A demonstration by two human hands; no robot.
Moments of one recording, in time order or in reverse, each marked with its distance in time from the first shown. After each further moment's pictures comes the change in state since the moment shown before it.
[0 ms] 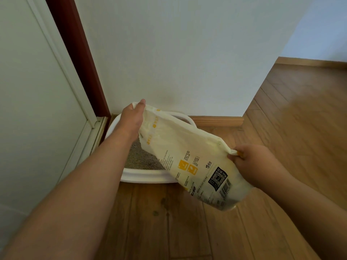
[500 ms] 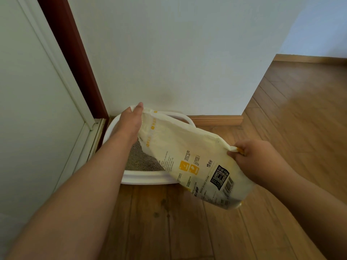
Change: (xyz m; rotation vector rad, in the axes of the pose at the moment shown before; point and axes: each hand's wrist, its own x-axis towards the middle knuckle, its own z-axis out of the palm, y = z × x) left_hand 0.020 -0.019 -0.003 0.063 0.028 -0.066; right_hand 0.001 -0.002 -0.008 0.019 0.008 0.003
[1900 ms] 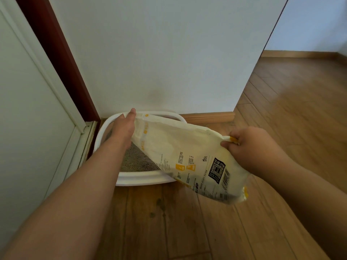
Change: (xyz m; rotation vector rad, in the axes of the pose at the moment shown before) left_hand 0.024 -0.032 0.004 0.057 0.020 -0.079; right_hand -0.008 -0.006 -0.022 -0.043 0.064 -0.024
